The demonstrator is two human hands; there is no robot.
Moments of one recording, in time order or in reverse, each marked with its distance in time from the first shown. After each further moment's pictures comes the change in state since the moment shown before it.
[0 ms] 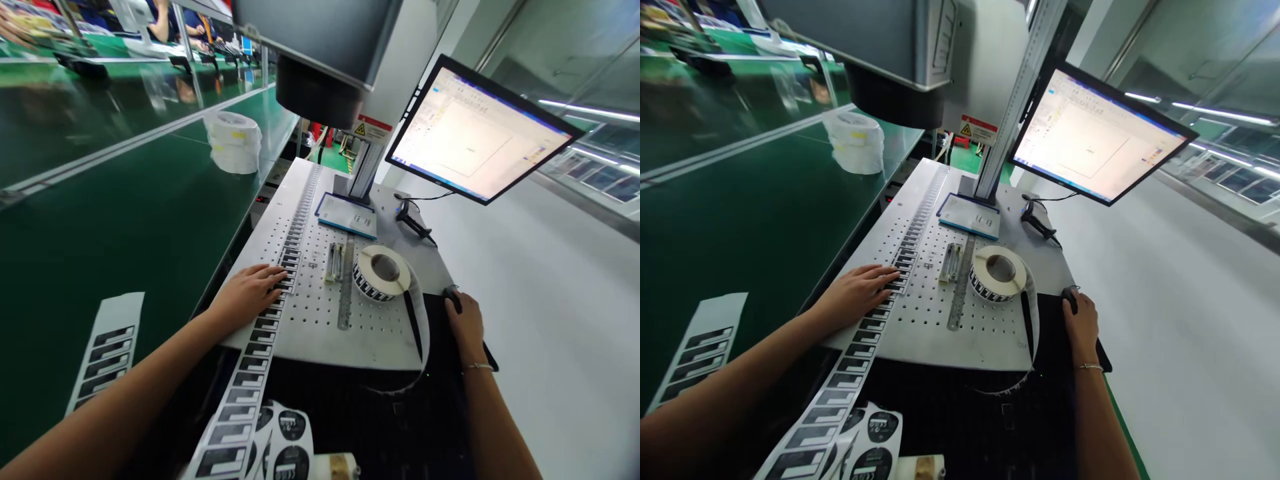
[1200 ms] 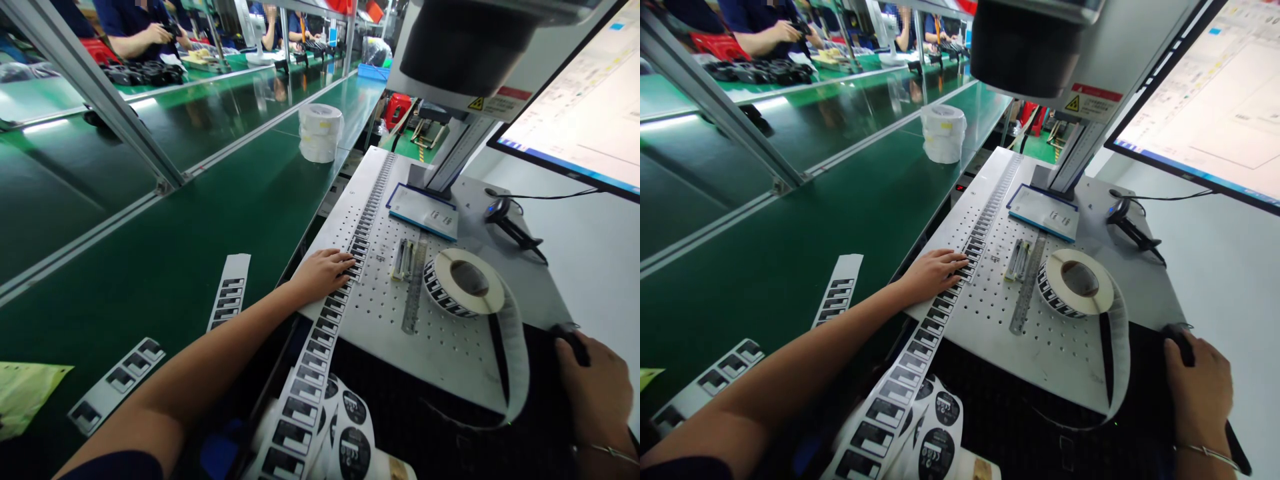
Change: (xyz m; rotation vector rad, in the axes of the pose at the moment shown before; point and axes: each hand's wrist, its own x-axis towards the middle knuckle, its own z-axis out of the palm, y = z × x) left_hand 0.000 0.007 -0.007 0.027 -0.025 -0.016; right_hand 0.005 -0.017 -0.017 -0.159 -0.112 0.076
